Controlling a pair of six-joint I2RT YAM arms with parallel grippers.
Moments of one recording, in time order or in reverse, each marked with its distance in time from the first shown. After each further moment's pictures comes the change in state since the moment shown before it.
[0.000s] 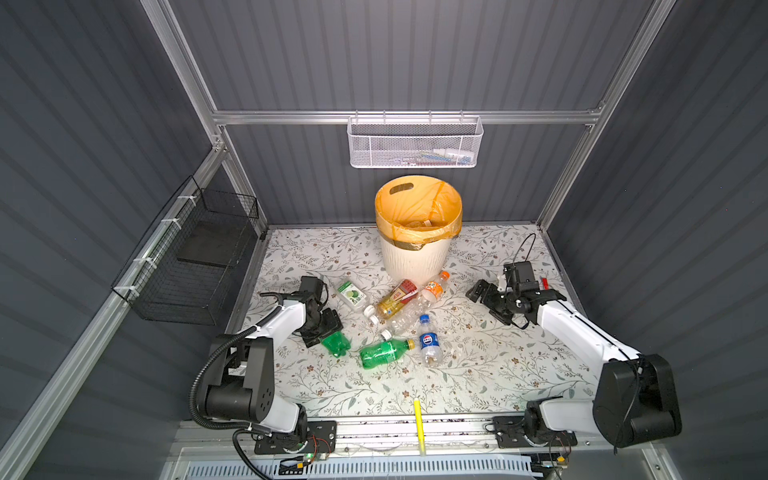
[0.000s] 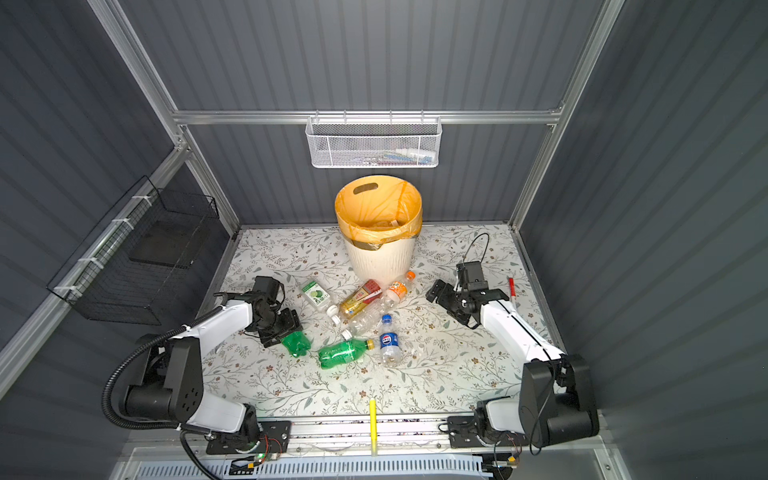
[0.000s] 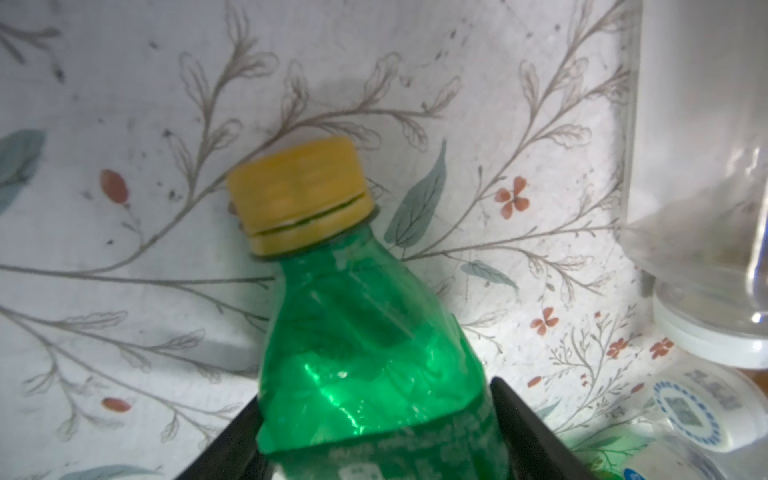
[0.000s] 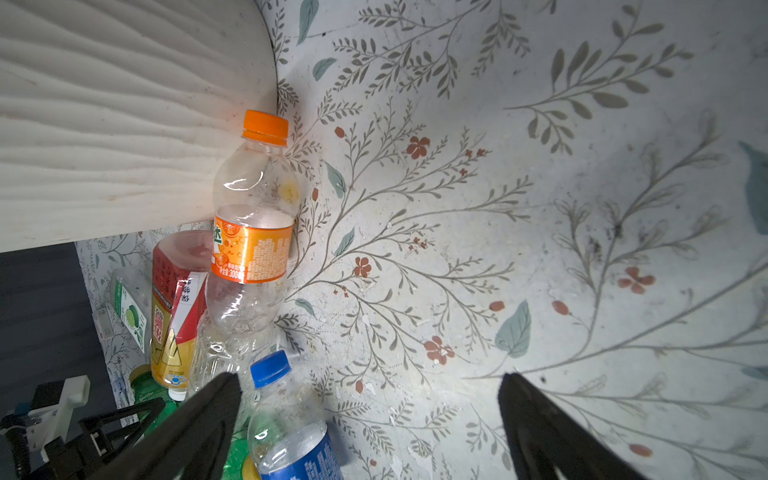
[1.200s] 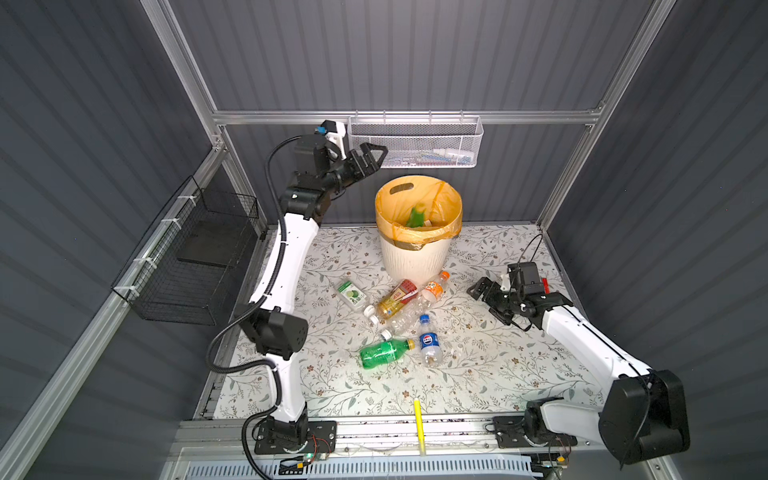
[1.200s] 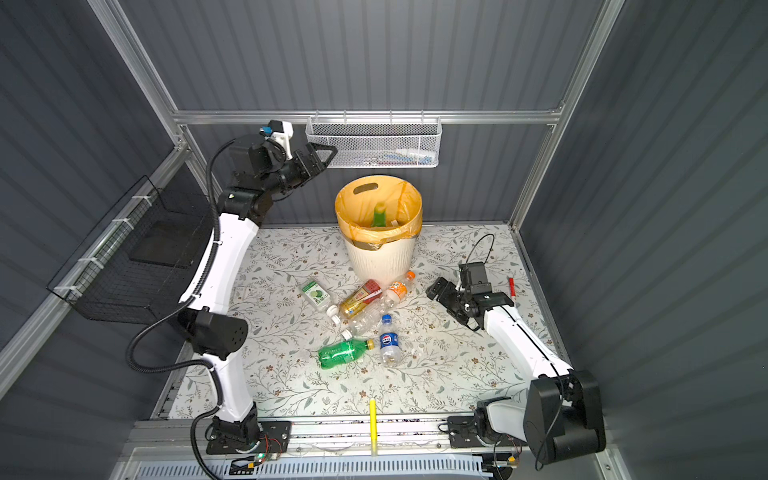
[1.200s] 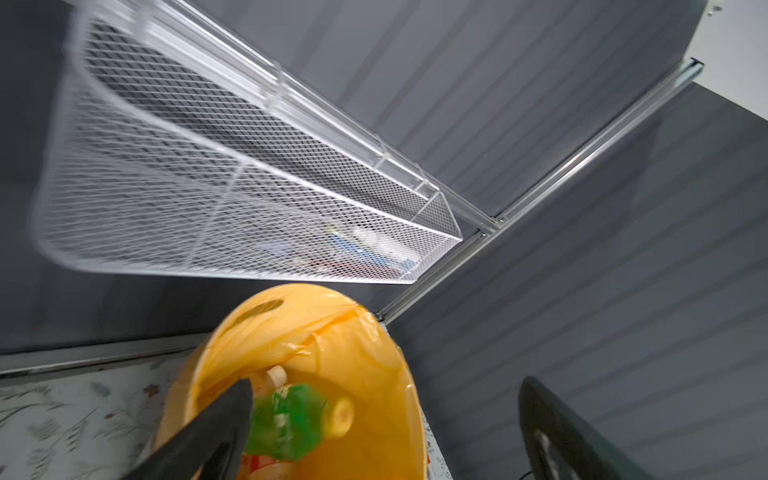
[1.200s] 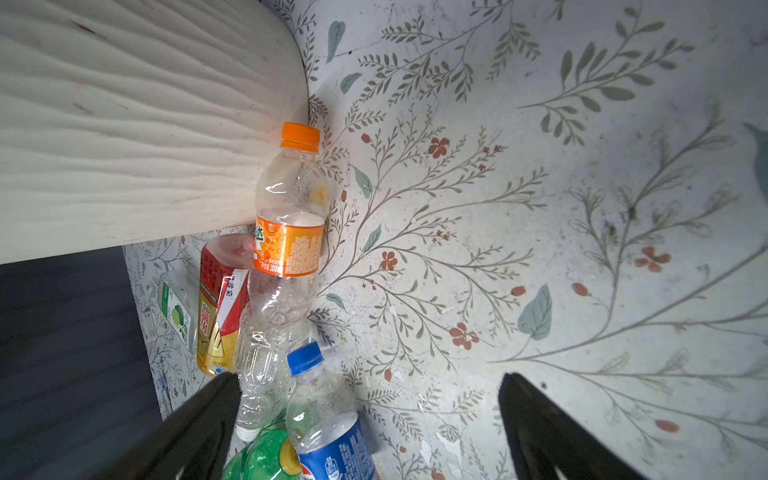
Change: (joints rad) left arm -0.098 0.424 1.477 0.228 0.299 -0.094; right arm 0.013 -0.071 -0.010 0.003 -0.012 0.070
